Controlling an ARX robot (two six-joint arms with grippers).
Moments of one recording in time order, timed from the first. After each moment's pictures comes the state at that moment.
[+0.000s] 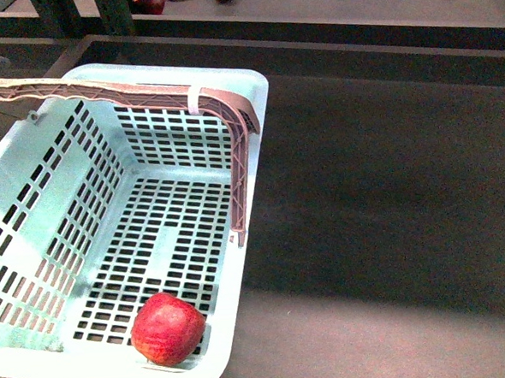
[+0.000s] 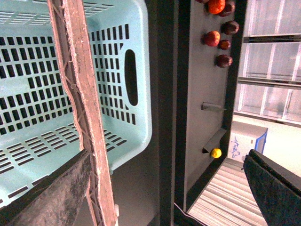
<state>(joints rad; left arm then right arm) -0.36 1.39 0.84 -0.02 -0.25 -1.61 0.00 0.01 0.02 0.00 0.00 0.00</state>
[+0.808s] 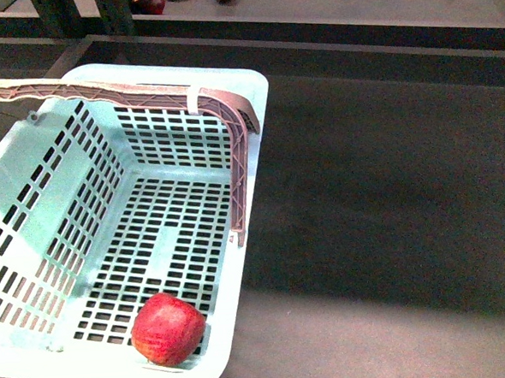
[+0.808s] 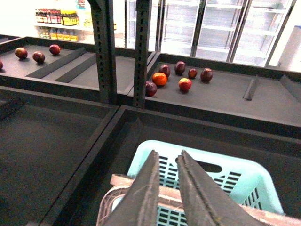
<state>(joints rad) -0.16 0.97 0.19 0.78 -0.15 -0.02 0.00 0.01 0.02 0.00 0.00 0.00</state>
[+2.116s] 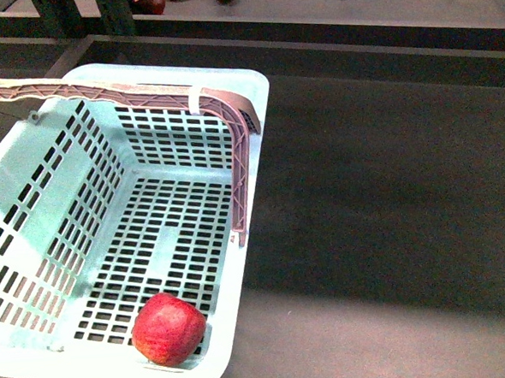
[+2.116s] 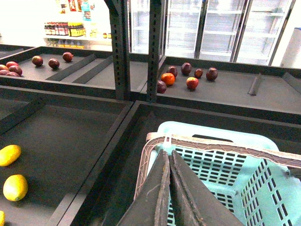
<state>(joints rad) 0.00 0.23 0.02 0.23 0.00 -0.01 0.00 0.01 0.02 0.00 0.00 0.00</state>
